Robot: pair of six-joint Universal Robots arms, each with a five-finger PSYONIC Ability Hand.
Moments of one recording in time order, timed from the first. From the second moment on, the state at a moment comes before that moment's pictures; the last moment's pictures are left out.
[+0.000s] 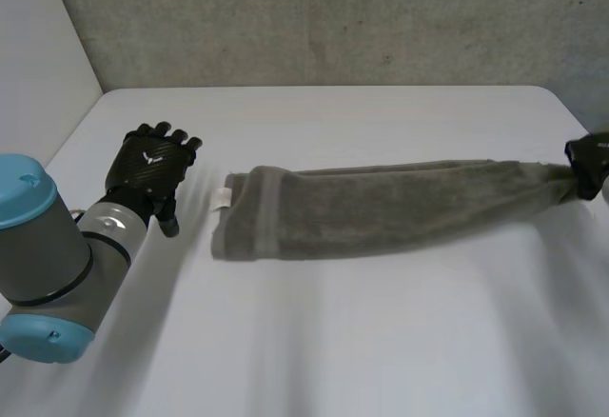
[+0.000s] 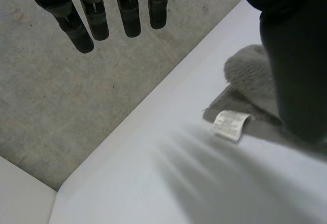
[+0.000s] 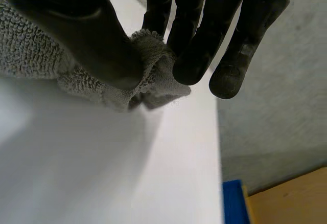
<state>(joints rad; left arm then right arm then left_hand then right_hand) 4.39 -1.89 -1.75 3.53 -1.51 3.62 1.52 -0.99 1.32 -0.05 1.50 2.58 0.26 0.26 0.25 0.26 0.22 1.27 1.24 1.34 1.33 1.12</state>
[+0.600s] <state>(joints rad) 4.36 -1.94 -1.63 3.53 -1.52 3.62 2.43 -0.69 1.03 -0.30 1.51 2.58 0.26 0.26 0.25 0.26 0.22 0.55 0.54 0.61 0.62 0.39</state>
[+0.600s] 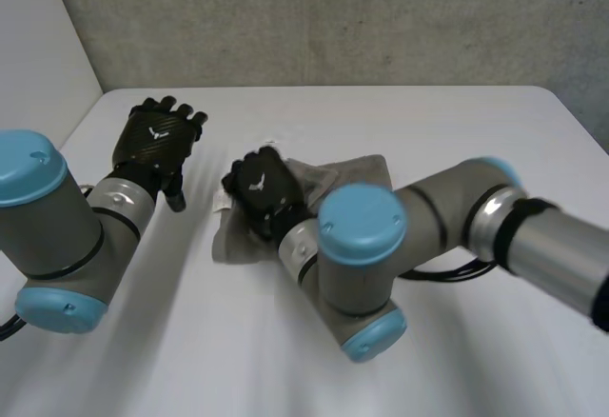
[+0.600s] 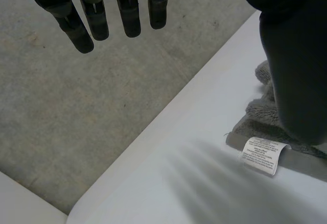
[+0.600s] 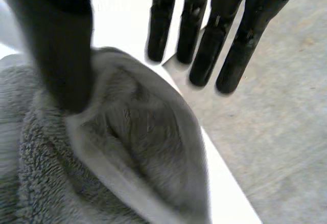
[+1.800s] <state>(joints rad) 4.09 -2.49 -0.96 3.27 -1.61 3.43 2.11 -0.89 1.44 -0.26 1.61 2.76 0.26 0.26 0.25 0.26 0.25 0.70 0.70 0.69 0.69 0.52</state>
